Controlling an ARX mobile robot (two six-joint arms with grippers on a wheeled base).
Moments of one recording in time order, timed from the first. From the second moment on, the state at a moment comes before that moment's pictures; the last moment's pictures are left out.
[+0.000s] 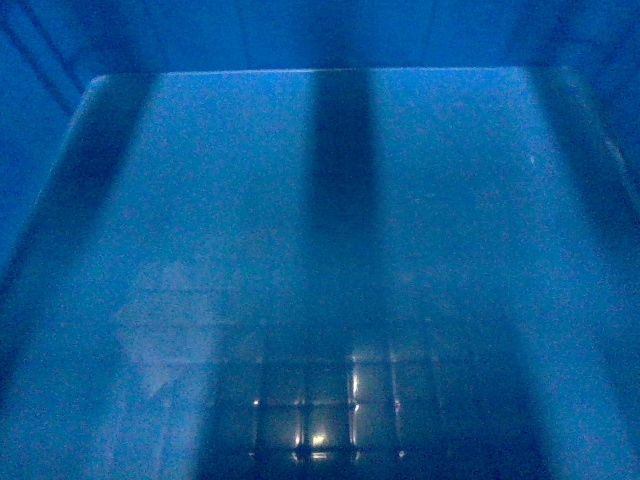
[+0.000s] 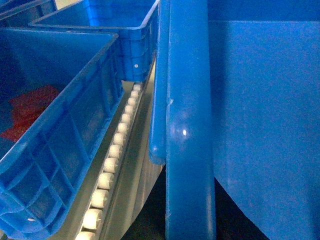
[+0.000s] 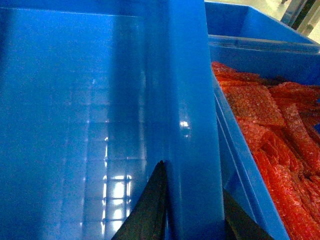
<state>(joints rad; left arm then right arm) -0.51 0.58 0.48 -0.26 -0.59 -0.18 0.52 0.69 0.52 -0.23 0.57 0.12</state>
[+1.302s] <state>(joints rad) -0.51 0.58 0.48 -0.26 -0.59 -0.18 0.52 0.69 0.52 -0.23 0.57 0.12</state>
